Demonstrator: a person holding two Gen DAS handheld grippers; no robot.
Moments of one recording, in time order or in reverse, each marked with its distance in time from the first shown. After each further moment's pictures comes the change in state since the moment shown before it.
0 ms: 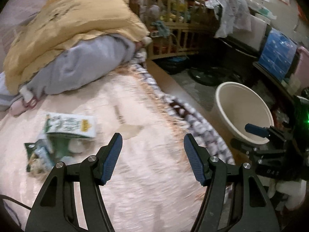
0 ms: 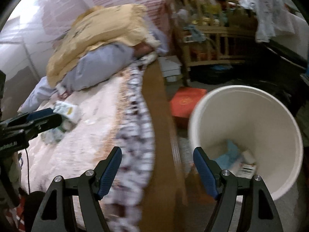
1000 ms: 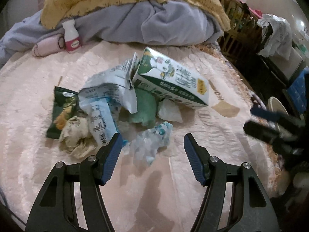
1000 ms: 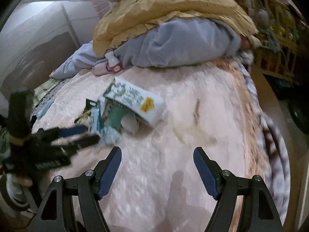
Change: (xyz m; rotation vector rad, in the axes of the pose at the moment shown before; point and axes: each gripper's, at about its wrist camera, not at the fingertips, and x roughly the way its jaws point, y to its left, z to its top) left arm 0.042 0.184 -0.074 -0.302 0.083 0.049; right arm 0.113 0.184 0.044 -0.243 0.116 0.261
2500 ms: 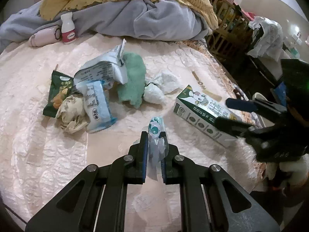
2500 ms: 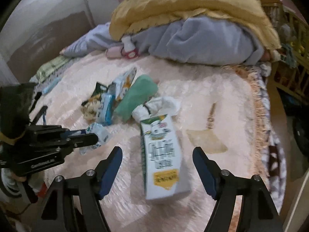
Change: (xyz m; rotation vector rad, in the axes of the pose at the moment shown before) left arm -0.031 -0.003 -0.023 -0.016 0.024 -0.083; right arm 0.012 0.024 0.006 -0.151 0.111 0.026
